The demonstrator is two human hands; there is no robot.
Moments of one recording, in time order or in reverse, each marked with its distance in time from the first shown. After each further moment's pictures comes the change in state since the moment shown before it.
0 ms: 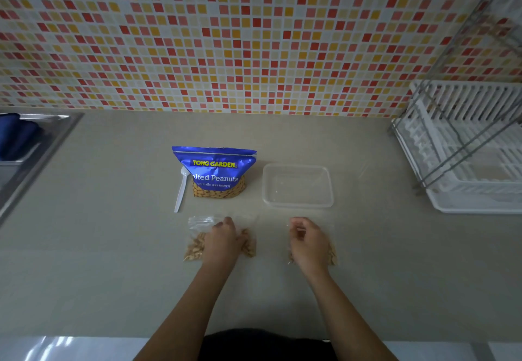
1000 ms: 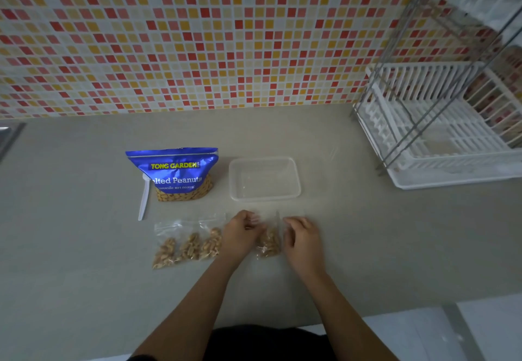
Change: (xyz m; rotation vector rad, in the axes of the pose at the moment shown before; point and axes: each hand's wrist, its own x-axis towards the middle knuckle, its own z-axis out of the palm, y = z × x) left_hand 0.001 0.067 0.046 -0.795 -0.228 -0.016; right_hand 0.003 0.052 -0.034 -0.291 0.073 -0.271
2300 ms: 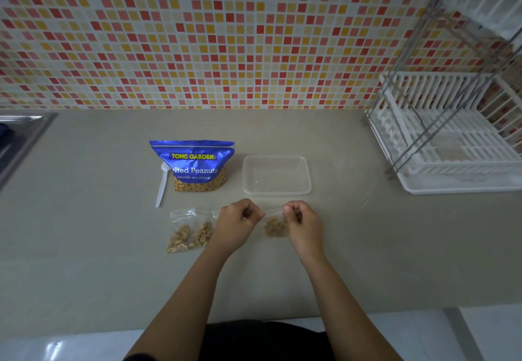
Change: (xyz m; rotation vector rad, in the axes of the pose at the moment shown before) left_hand -0.026 0.019 -0.044 0.217 0.045 0.280; right_hand 0.008 -0.050 -0.019 0.446 -0.010 0.222
